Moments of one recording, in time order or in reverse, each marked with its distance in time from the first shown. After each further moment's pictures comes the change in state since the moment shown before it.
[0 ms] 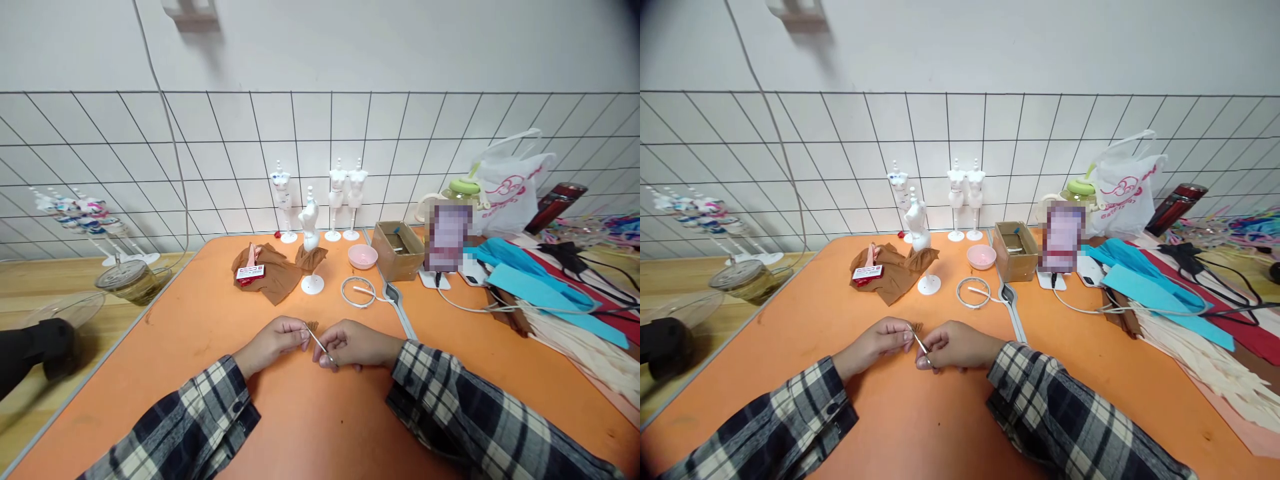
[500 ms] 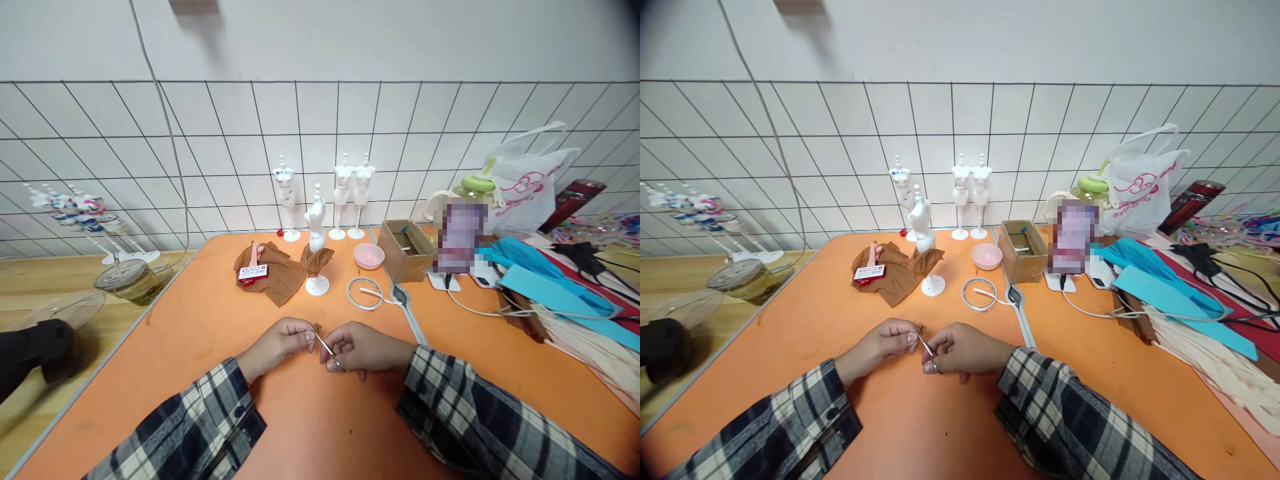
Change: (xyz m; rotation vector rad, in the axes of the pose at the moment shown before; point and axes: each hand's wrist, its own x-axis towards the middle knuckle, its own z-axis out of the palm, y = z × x) left_hand 0.001 0.001 -0.002 -0.012 0.023 0.006; right_hand 0.004 0.001 -0.001 0.033 0.011 -0.003
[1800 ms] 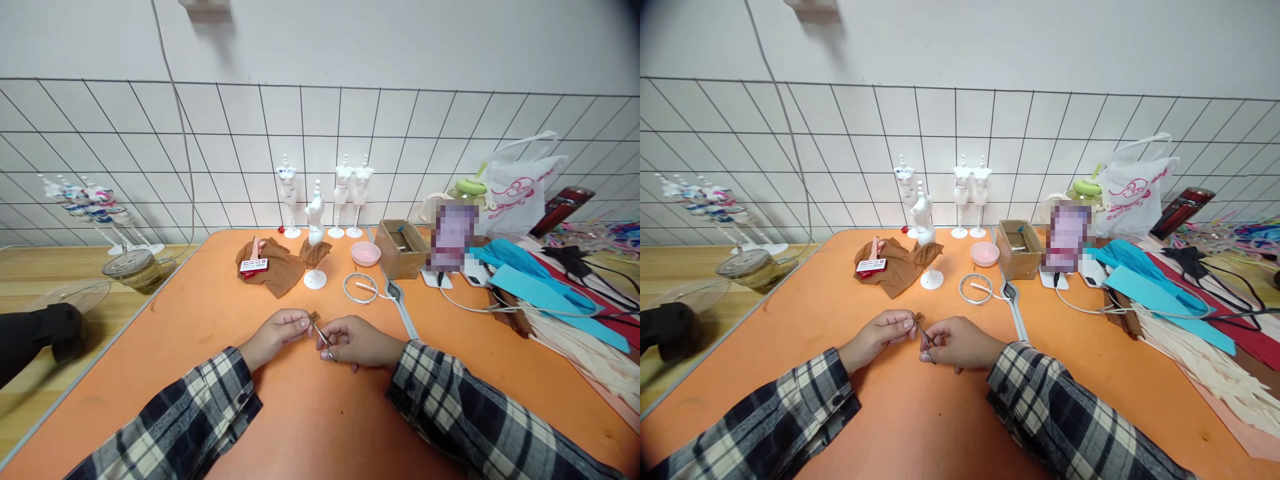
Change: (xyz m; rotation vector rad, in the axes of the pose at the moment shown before) left_hand -0.005 0.001 0.012 -0.023 0.097 0.070; right_hand -0.010 -0.004 0.013 -0.053 0.121 -0.007
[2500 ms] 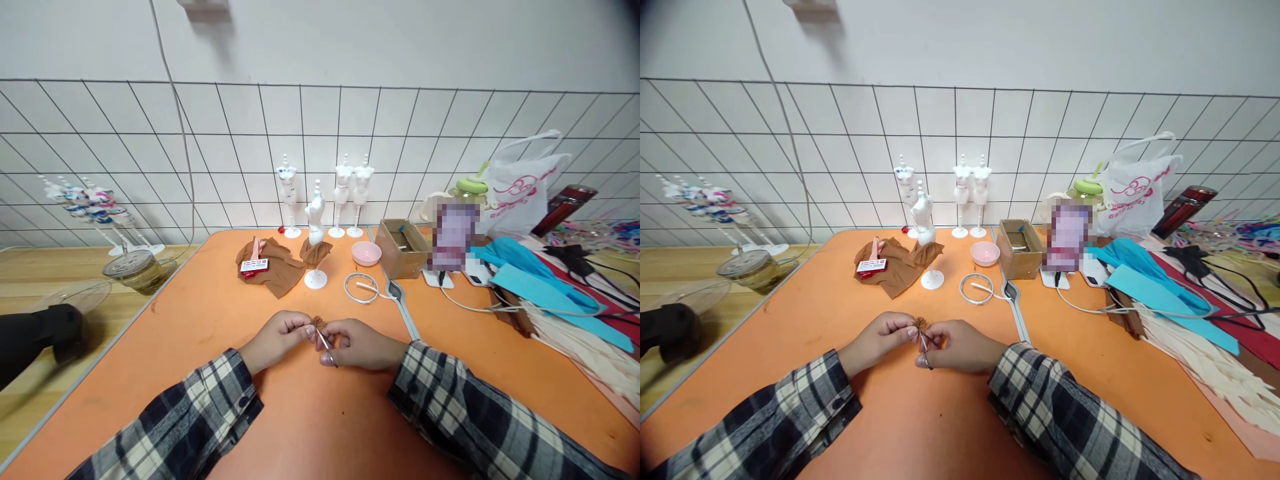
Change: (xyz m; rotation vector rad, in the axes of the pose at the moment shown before) left_hand -0.003 0.010 0.005 0.135 -0.057 0.132; right_hand -0.003 -0.005 0.003 -0.029 0.010 -0.146
